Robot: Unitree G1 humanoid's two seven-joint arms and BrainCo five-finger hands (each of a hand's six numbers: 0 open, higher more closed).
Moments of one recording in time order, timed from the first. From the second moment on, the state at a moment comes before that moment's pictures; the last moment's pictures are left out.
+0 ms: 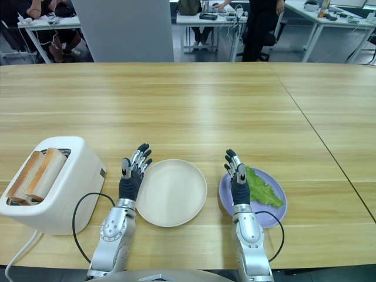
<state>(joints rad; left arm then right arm) 0.21 -0.05 -0.14 -0.14 -0.10 -0.17 -0.03 0.24 0.00 0.11 -0.10 0.05 -0.23 0.00</state>
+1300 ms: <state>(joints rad) 0.40 0.48 0.47 -0.67 0.83 0.07 0.04 0.34 0.01 0.11 -0.12 -0.02 -0.18 0.00</state>
